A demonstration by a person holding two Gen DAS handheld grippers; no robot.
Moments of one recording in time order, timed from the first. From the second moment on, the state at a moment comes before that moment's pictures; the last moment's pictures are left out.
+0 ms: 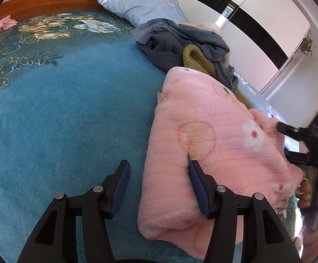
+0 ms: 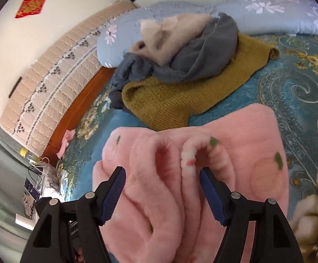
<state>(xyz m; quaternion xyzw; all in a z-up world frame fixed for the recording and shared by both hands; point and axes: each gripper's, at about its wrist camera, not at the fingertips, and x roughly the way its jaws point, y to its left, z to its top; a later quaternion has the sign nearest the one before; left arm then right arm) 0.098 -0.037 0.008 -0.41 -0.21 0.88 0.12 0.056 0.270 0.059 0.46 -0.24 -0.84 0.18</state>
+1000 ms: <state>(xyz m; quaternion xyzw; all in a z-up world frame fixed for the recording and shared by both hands) 0.112 -0.020 0.028 -0.38 -0.22 0.86 0.25 0.082 0.371 0.022 0.44 -0.35 -0.82 0.10</state>
